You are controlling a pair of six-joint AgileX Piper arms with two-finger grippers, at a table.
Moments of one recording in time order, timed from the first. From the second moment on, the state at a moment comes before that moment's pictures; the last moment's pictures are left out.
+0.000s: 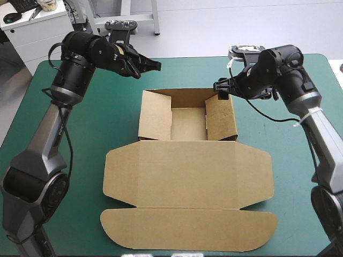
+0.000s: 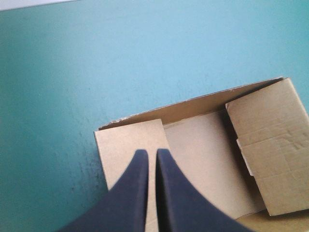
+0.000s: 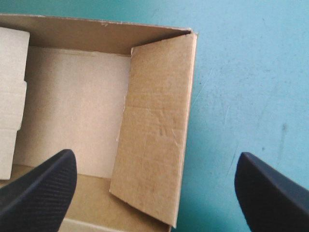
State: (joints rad) left arm -0.42 1.87 -2.25 -0.13 1.25 -0.14; right arm 0.32 1.70 -1.86 0.06 1.25 0.19
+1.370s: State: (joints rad) left arm -0.42 0.52 -0.76 0.08 0.99 -0.02; right arm 0.32 2.00 -1.87 0.09 1.24 0.19
